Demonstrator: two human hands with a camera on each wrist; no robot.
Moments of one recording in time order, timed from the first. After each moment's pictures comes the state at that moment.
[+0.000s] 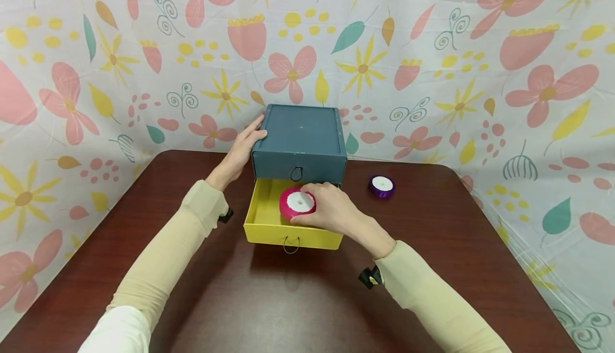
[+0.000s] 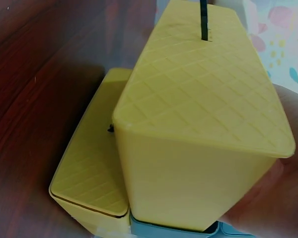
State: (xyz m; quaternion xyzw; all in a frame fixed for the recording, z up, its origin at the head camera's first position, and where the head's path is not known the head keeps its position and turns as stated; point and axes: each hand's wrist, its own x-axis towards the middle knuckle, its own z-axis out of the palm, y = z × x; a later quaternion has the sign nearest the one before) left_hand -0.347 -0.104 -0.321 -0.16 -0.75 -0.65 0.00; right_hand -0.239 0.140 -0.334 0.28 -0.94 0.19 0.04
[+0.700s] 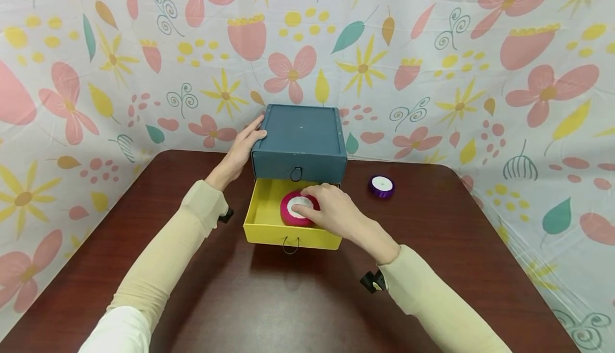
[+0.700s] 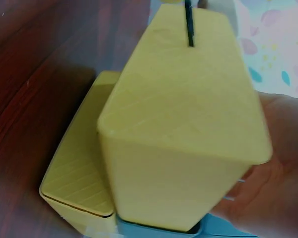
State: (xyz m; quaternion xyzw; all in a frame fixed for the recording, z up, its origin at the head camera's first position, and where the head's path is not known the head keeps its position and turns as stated) left_hand -0.346 -0.103 -0.320 -0.15 -0.74 -0.65 0.00; right_hand -0.230 0.143 -0.329 0.29 -0.93 0.22 0.06
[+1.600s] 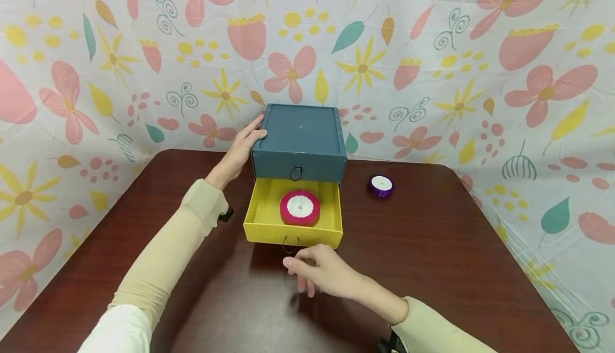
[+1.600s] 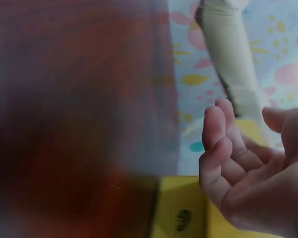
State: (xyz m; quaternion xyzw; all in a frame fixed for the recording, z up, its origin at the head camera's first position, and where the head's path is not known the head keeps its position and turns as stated) left_hand -0.347 -0.104 -0.318 -0.15 -0.75 -0.65 0.00; right_hand -0.153 0.139 -0.374 0.29 -0.83 0.45 -0.18
